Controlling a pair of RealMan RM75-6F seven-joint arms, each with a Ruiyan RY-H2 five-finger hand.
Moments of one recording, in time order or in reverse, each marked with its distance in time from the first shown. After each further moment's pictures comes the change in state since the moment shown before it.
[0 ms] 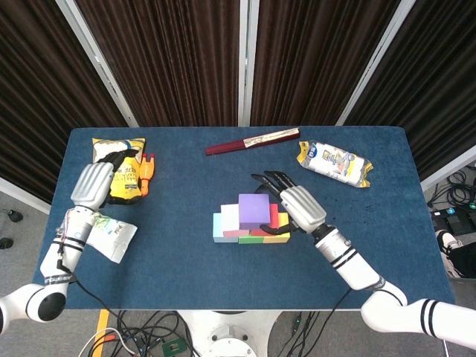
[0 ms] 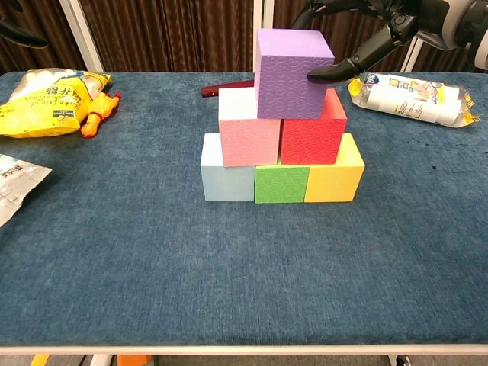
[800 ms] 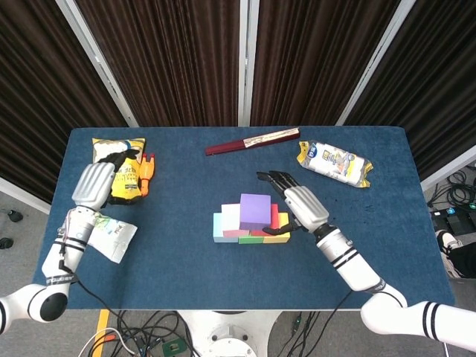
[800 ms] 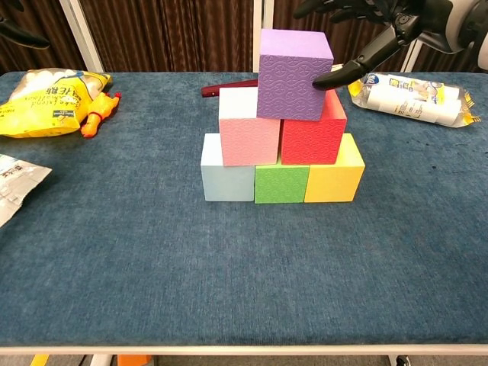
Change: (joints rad) left arm -0.027 0.000 0.034 -0.004 -0.013 0.032 0.008; right arm -0.015 0.007 0.026 -0.052 0.109 -0.025 -0.043
